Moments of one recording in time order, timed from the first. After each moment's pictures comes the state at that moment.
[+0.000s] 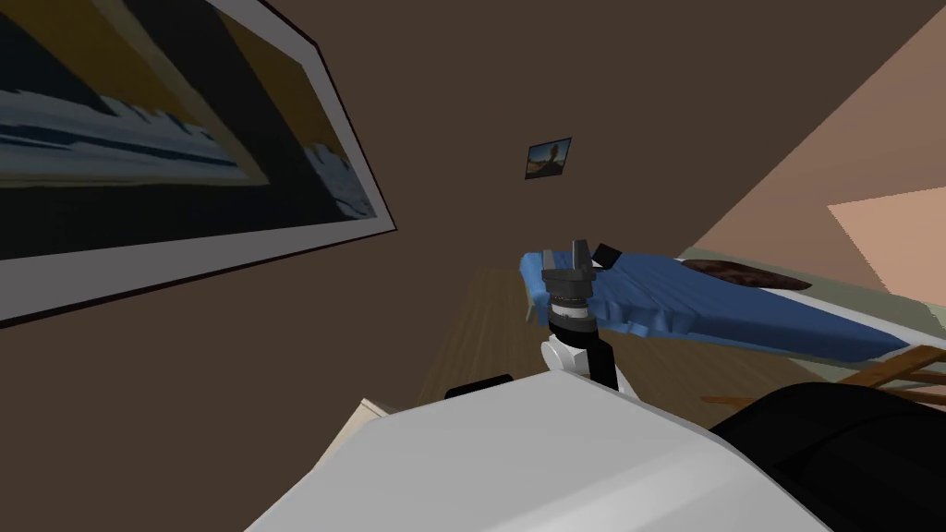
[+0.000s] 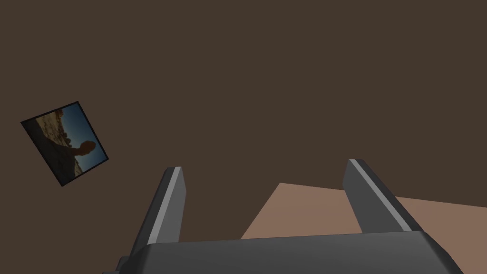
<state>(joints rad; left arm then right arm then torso) 0.82 0.74 -0.32 -1.46 0.25 0.15 0.01 0.49 -0.05 0.06 -2.39 -0.10 -0.63 0.12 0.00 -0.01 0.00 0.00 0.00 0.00</state>
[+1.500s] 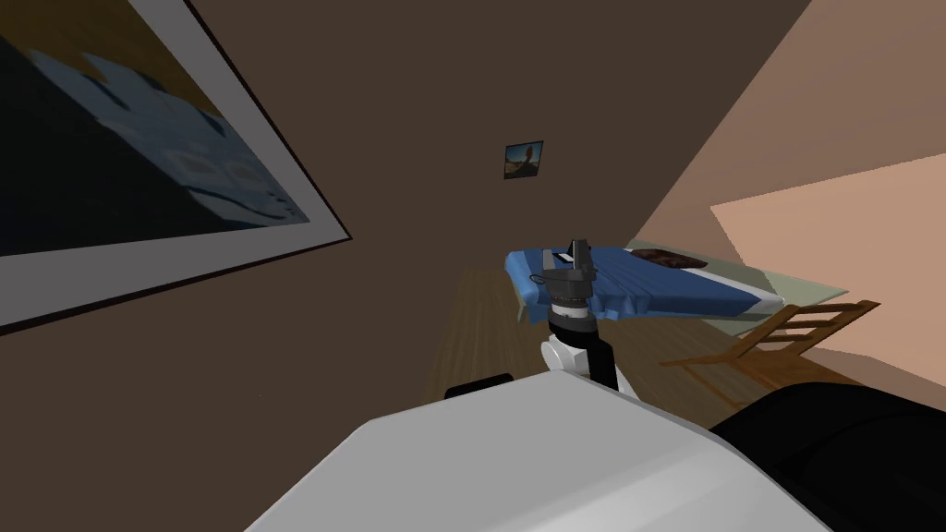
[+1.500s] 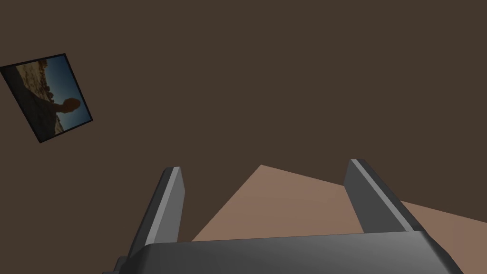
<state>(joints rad) 0.83 0.73 -0.46 -1.17 0.34 0.08 -0.05 0.49 -0.05 0.06 -2.39 -0.10 -0.63 0.12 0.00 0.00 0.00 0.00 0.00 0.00</state>
